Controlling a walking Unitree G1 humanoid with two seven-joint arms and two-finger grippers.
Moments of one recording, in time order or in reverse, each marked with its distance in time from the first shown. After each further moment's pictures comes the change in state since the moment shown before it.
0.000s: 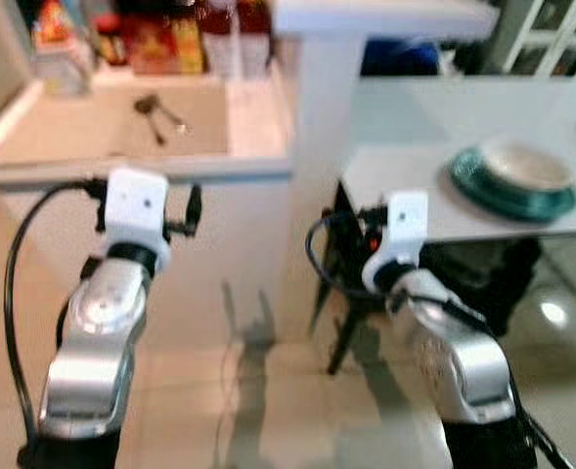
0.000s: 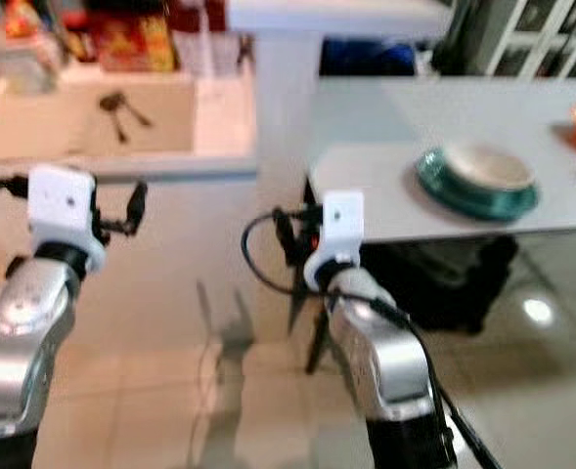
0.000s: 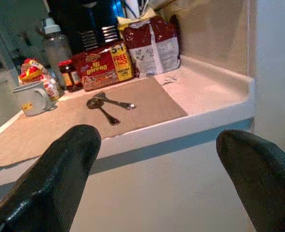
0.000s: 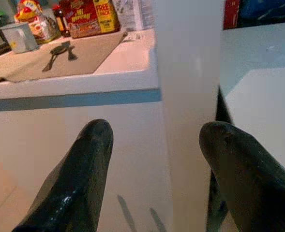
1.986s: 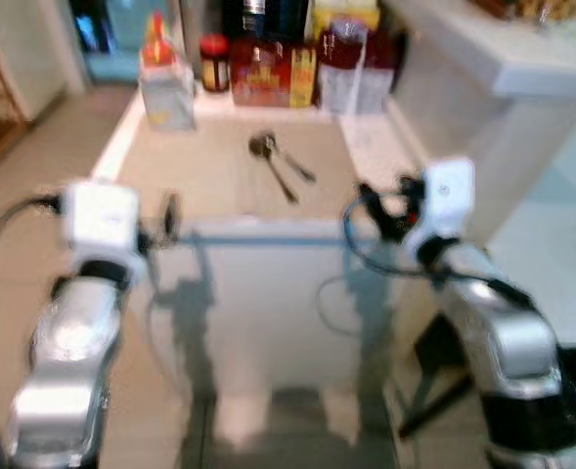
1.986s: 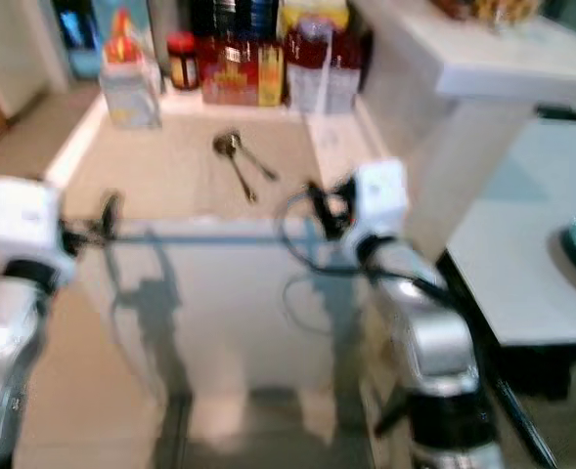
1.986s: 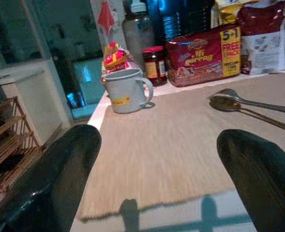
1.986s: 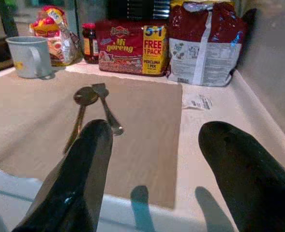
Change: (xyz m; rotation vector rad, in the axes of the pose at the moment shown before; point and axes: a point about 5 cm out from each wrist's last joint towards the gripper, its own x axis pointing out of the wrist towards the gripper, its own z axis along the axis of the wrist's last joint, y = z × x) left arm -0.022 0.022 -0.001 0.017 -0.008 0.057; right arm 0.000 -0.038 0.032 -0.172 -0.080 0.005
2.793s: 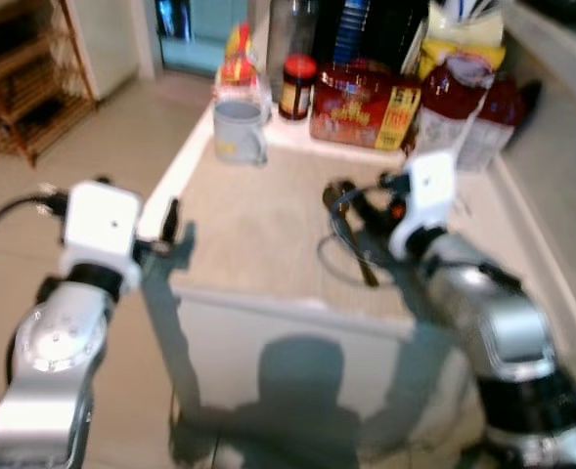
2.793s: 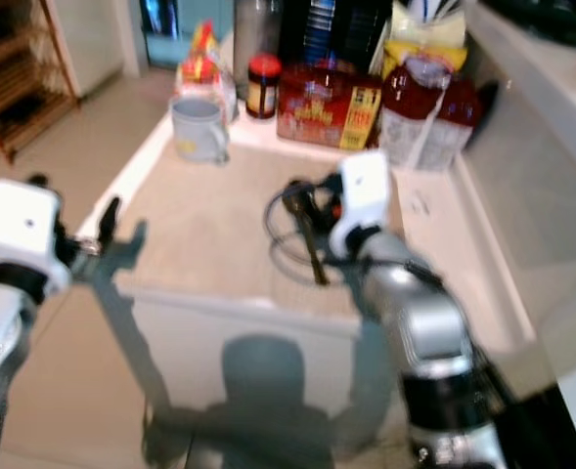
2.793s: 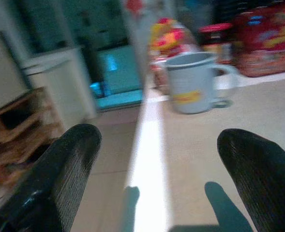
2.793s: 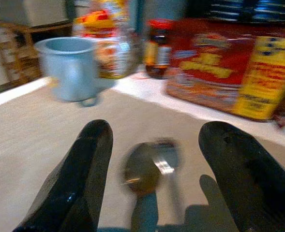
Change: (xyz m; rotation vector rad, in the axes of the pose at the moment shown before) left arm -0.010 -0.003 0.008 0.066 -0.021 -0.130; right arm 0.013 -0.001 0.011 0.017 0.022 0.063
